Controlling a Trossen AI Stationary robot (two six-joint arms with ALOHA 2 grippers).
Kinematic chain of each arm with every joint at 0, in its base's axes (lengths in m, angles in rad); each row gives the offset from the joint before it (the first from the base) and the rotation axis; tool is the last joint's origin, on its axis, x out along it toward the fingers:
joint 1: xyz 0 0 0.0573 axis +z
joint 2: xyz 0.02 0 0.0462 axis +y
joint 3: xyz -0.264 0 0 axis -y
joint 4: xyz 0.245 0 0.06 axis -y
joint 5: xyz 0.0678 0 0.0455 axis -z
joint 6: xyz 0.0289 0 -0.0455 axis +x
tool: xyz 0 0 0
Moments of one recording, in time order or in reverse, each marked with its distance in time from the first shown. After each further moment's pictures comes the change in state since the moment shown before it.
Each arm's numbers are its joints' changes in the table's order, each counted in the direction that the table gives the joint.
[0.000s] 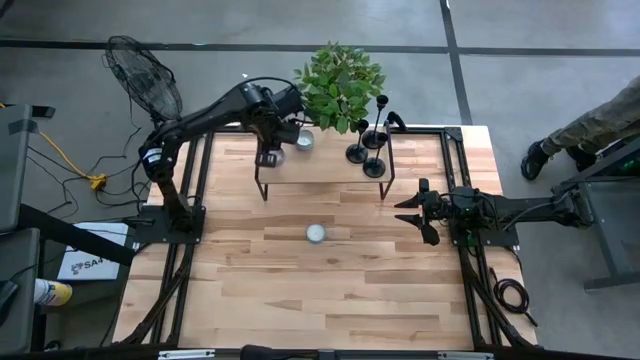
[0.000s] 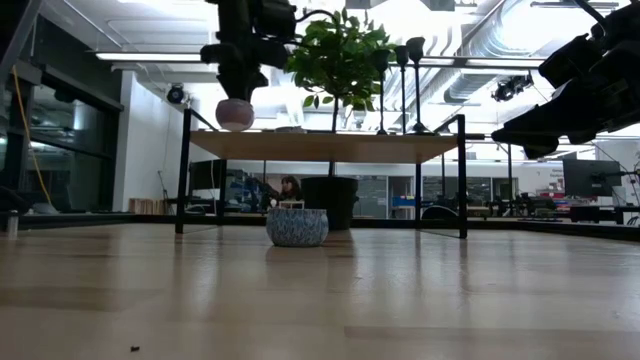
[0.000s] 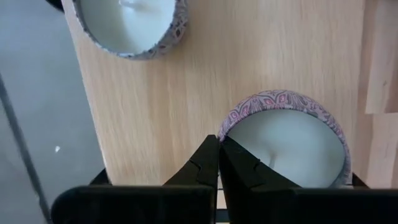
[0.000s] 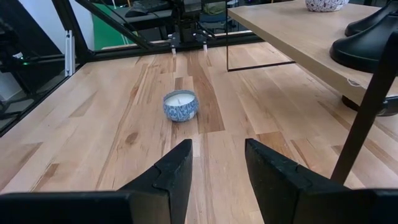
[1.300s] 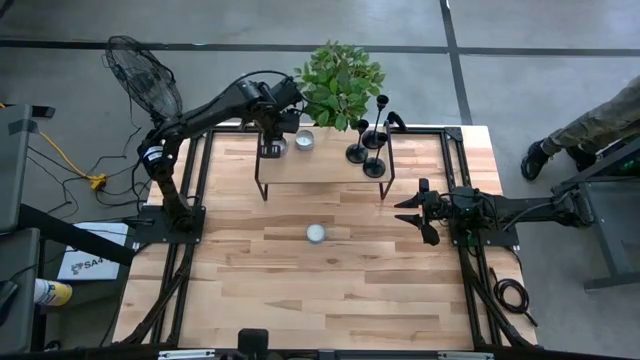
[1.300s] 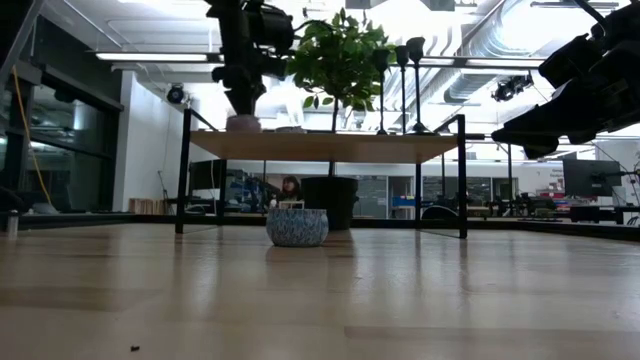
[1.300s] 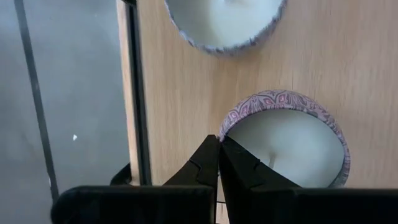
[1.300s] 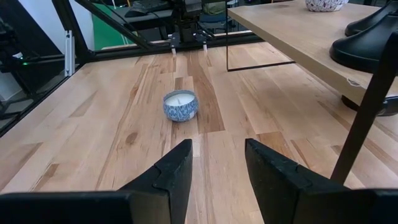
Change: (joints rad) left arm 0.070 -0.001 -0.043 0.141 -0.054 -0.016; right arm 0.000 0.000 0.000 0.000 0.000 0.000
